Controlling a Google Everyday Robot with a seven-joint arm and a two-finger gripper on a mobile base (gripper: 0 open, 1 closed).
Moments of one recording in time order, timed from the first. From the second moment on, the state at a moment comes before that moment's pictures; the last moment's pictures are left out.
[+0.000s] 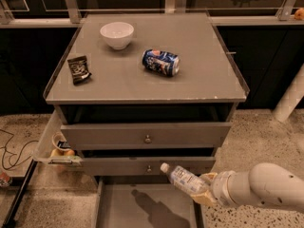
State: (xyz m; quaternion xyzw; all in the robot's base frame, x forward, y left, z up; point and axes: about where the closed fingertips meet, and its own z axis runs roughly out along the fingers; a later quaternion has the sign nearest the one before) arm 0.409 -0.177 0.557 -0.41 0.86 0.16 0.27
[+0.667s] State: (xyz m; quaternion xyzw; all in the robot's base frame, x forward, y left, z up) arm 0.420 -0.173 0.538 -0.41 0.85 0.18 0.28
